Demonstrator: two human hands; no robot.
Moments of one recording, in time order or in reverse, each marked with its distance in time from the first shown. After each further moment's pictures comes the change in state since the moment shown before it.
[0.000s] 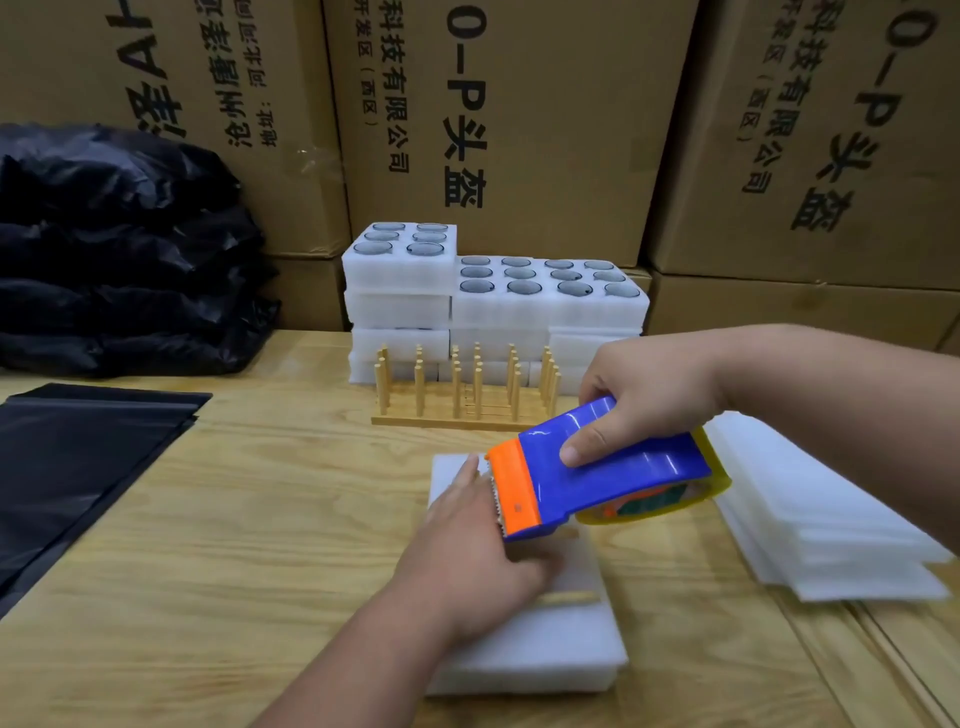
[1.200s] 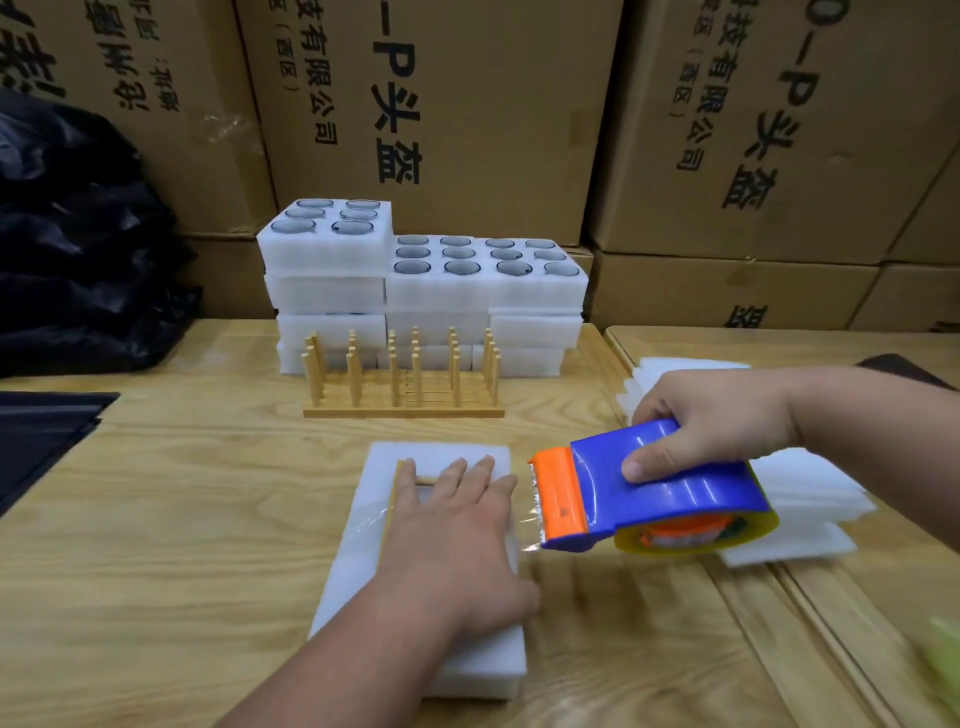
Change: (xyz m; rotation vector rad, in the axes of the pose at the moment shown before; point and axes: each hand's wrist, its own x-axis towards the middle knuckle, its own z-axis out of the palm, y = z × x) left_hand 0.026 0.017 0.044 0.642 -0.253 -0.070; right_hand -0.049 0.097 0.037 0.240 -0.033 0.097
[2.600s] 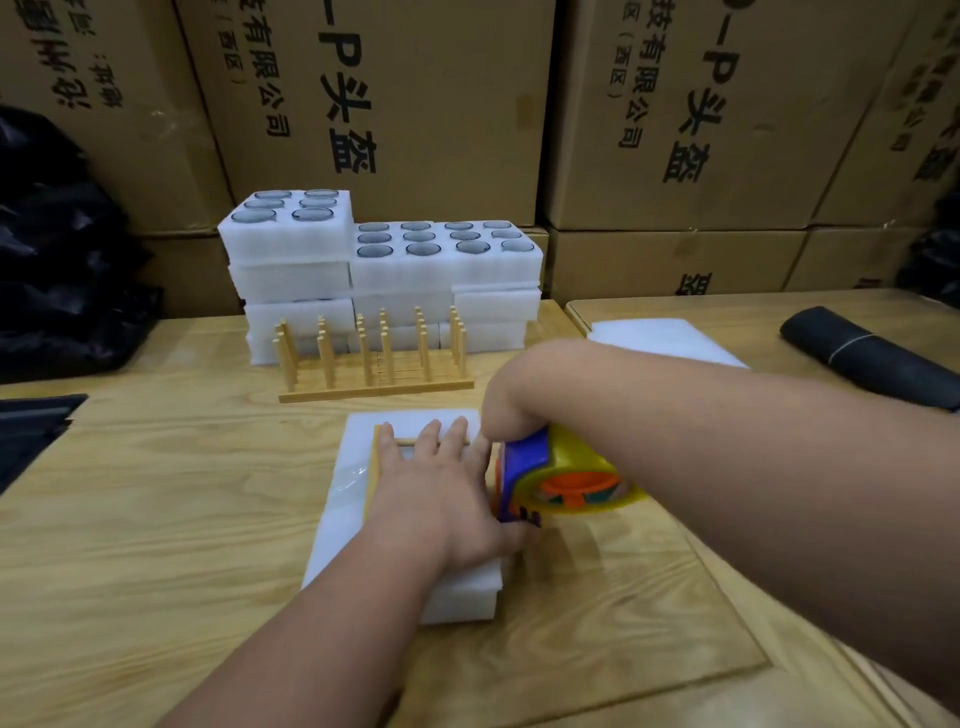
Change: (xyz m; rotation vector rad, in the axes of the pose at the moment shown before) left_hand -0.007 0.009 -0.003 0.113 0.019 0.030; right_hand 0.068 -0.105 0.052 -0.730 -0.058 0.274
